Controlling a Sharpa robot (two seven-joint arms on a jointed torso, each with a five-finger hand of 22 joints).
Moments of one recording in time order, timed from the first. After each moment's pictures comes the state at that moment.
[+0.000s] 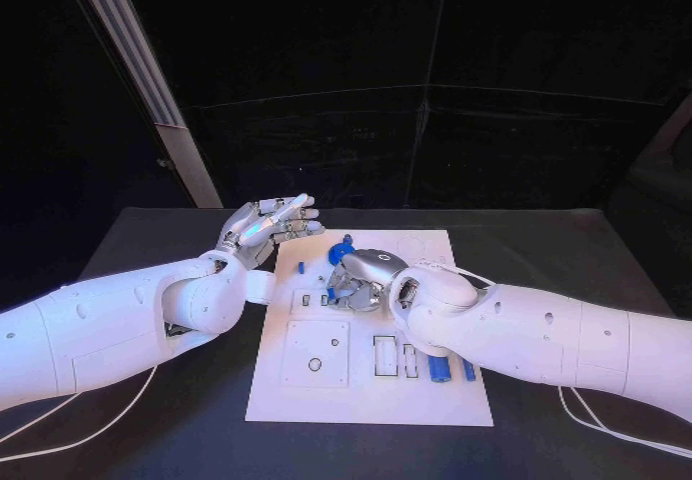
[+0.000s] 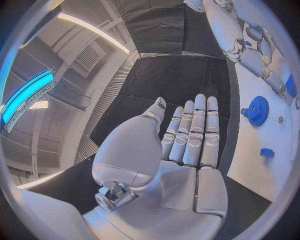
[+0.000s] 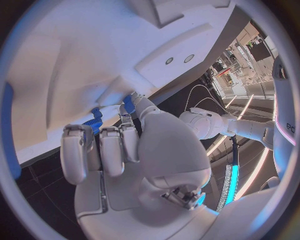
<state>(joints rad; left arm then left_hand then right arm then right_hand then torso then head) 1.24 -0.82 -0.15 1.46 0.20 -0.20 0.59 1.31 0.08 0.06 0.07 0.05 0.91 0.23 0.12 0.07 1.05 0.17 0.17 0.07 1.08 0.13 0.22 0.16 0.17 0.90 0.24 0.28 0.10 1.16 -0.48 -0.10 1.39 -1.50 -0.32 -0.19 1.37 0.03 0.17 0.03 0.20 1.05 0.13 0.12 0.07 1.46 0.04 1.39 1.31 1.47 -0.02 1.49 1.31 0.02 1.47 0.09 1.52 1.31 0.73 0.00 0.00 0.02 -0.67</state>
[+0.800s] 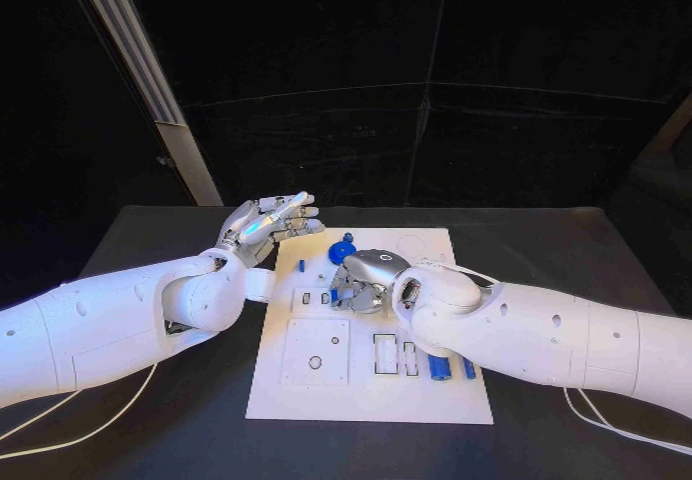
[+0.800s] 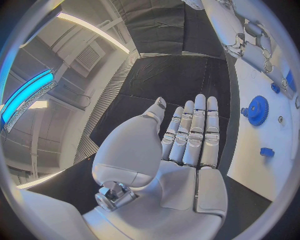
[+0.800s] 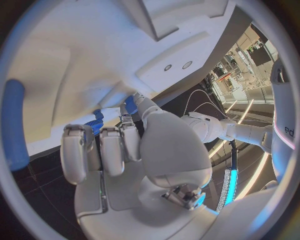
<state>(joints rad) 1.24 -0.82 -0.15 1.46 0.20 -0.20 0.59 1.31 0.08 0.06 0.07 0.05 0.91 0.23 0.12 0.07 1.05 0.17 0.17 0.07 1.08 0.13 0.22 0.16 0.17 0.90 0.24 0.28 0.10 1.16 -0.50 -0.10 1.43 -1.55 -0.29 -0.22 1.34 0.00 0.18 0.03 0.20 1.04 0.14 0.09 0.07 1.45 0.05 1.37 1.31 1.47 -0.02 1.49 1.31 0.02 1.47 0.09 1.52 1.31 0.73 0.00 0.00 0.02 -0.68</state>
